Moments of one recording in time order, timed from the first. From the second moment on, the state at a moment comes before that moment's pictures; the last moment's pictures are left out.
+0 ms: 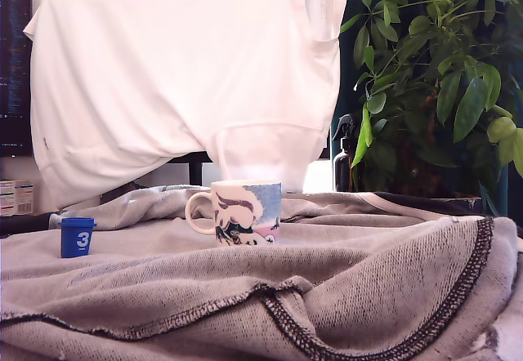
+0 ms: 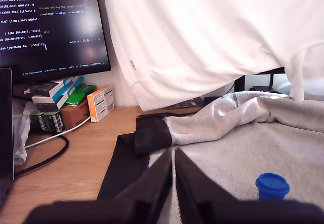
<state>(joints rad) -0.01 0.00 0.02 -0.01 0.00 0.00</state>
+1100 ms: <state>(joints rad) -0.06 0.09 0.01 0.21 0.36 -0.34</state>
